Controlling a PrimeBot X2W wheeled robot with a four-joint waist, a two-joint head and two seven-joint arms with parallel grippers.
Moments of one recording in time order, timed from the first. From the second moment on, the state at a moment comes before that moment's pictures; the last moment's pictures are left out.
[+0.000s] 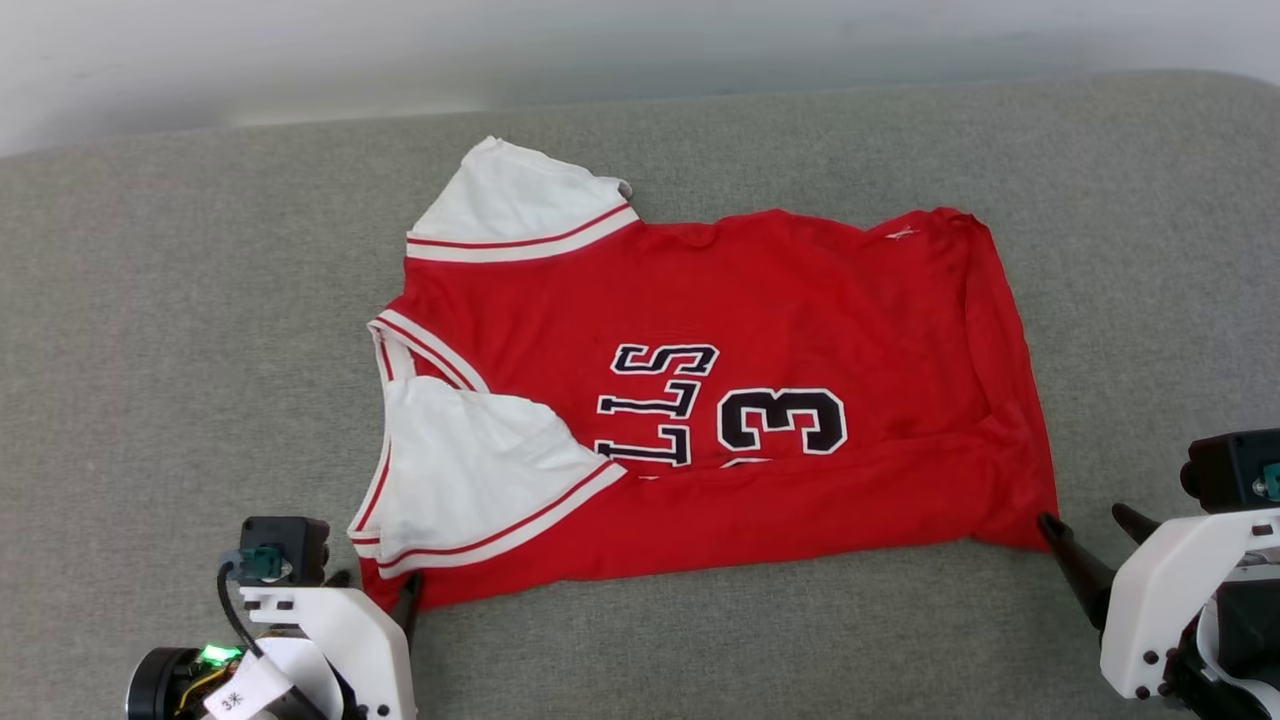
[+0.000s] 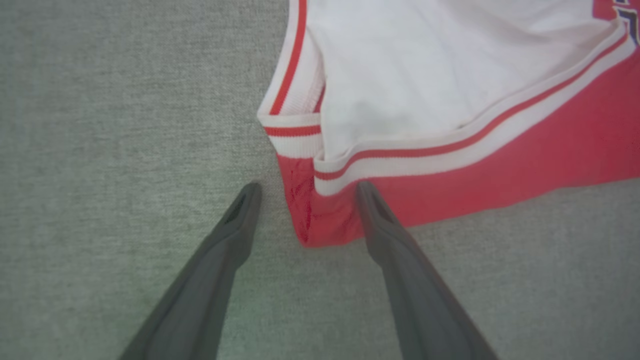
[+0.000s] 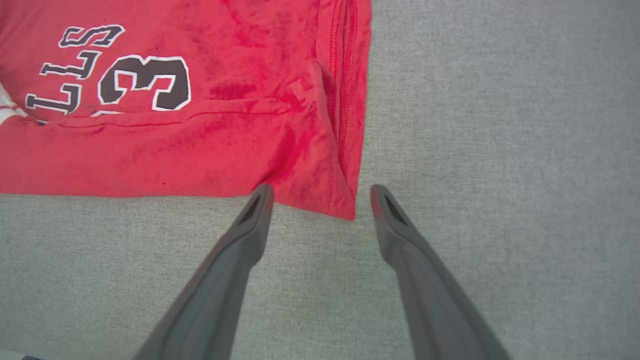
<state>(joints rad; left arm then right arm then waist) -0.09 0.55 -0.47 -0.03 -0.66 0.37 0.40 -0.02 -0.17 -0.12 -0.25 0.31 0.13 0.82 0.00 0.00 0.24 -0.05</state>
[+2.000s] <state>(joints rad) -0.09 0.60 -0.53 -0.21 -0.67 0.31 0.45 -0.13 -0.24 -0.10 0.10 0.30 0.13 0.81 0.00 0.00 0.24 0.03</state>
